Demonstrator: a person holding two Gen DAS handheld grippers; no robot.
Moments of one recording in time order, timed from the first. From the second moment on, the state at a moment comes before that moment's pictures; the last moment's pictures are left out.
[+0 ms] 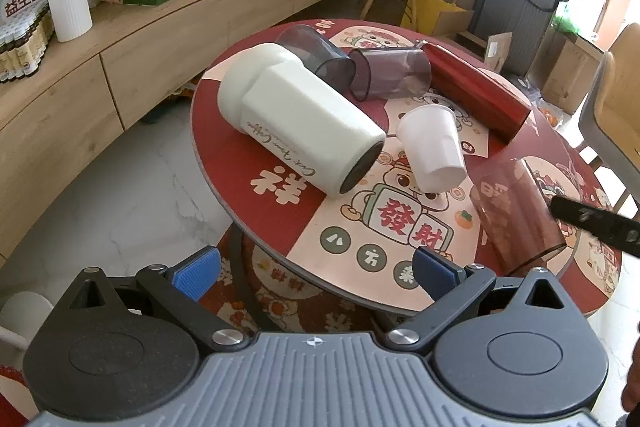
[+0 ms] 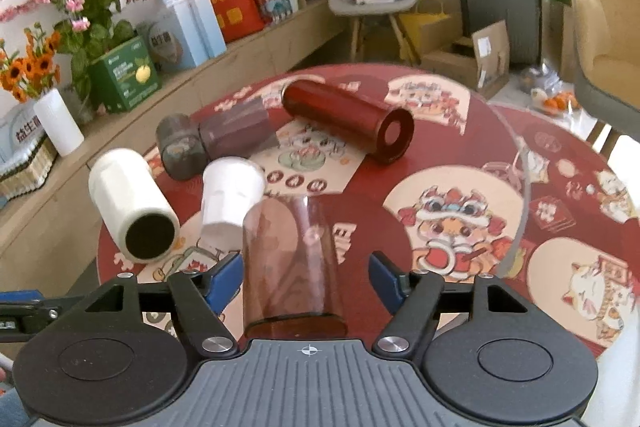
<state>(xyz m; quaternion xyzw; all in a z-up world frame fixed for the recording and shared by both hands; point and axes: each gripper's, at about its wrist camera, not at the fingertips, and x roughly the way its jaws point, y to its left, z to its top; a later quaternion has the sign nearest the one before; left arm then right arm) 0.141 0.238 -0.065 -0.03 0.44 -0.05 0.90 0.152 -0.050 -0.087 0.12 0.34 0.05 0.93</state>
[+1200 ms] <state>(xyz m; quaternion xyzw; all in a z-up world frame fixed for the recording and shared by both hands) 0.193 0.096 -0.051 -0.05 0.42 -0.11 0.90 0.153 -0.135 -0.121 0.05 0.28 -0.06 0.96</state>
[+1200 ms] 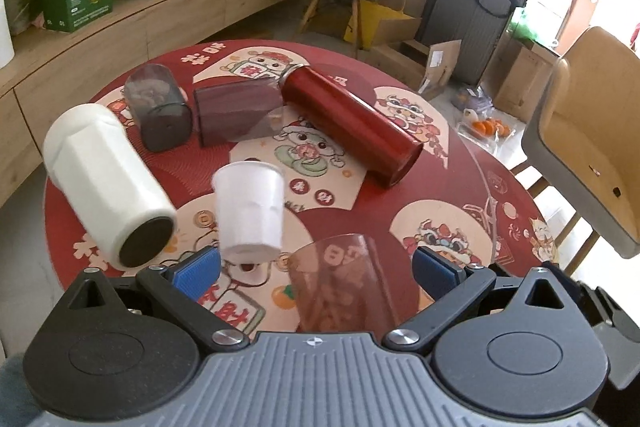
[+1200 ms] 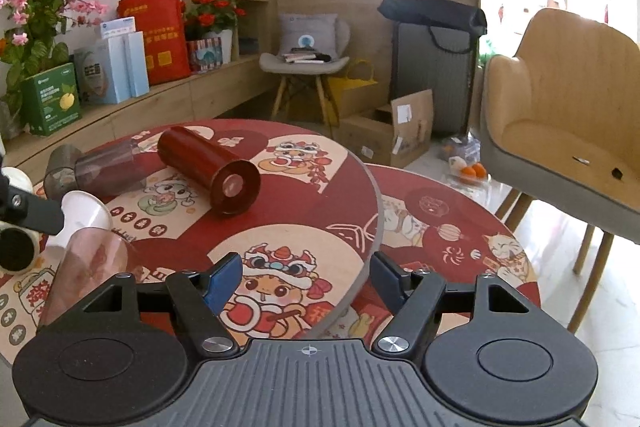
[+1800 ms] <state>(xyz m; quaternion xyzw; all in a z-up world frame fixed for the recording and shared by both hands) 0.212 0.073 -0.090 0.00 0.46 -0.11 0.88 0.156 -0.133 -0.125 0.05 0.29 -0.05 0.95</state>
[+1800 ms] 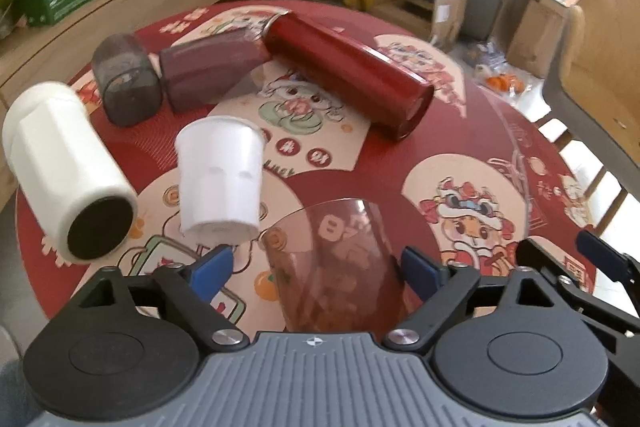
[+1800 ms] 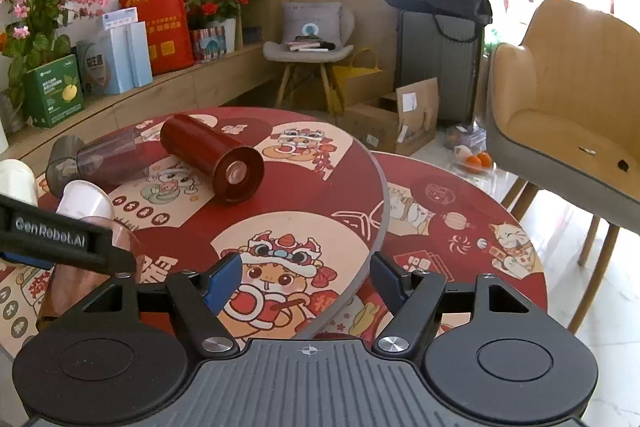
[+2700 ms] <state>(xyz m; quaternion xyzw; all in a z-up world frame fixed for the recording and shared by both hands) 0.189 0.080 -0.065 0.02 0.37 -0.11 0.92 0.158 -0.133 -0.129 0.05 0.30 -0.05 0.95</state>
